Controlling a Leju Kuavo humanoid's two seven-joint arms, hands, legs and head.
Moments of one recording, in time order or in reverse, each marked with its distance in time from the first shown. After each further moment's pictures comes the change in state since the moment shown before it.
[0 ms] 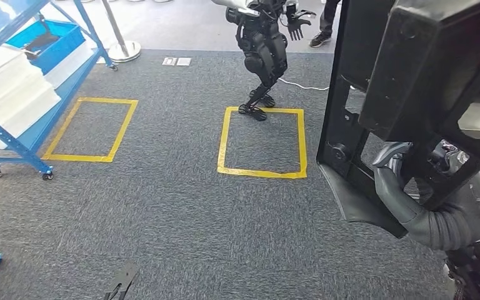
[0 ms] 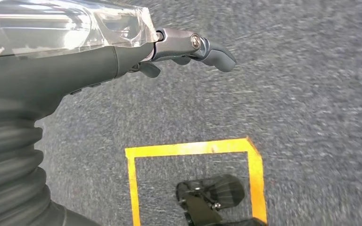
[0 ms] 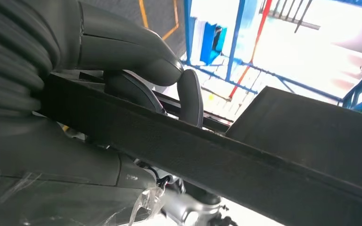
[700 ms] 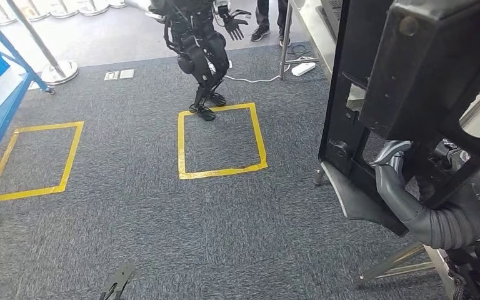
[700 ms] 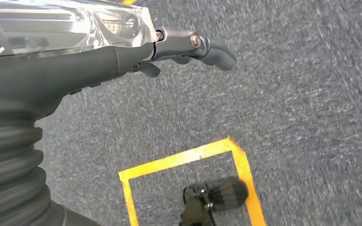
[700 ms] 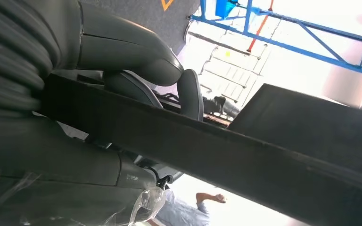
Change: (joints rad) left arm -0.005 0.012 0.000 0.000 0.000 0.001 -0.001; right arm -0.010 0.009 -0.001 0.001 0.000 0.000 -0.001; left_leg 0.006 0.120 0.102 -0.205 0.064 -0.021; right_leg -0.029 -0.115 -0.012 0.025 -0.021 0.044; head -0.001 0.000
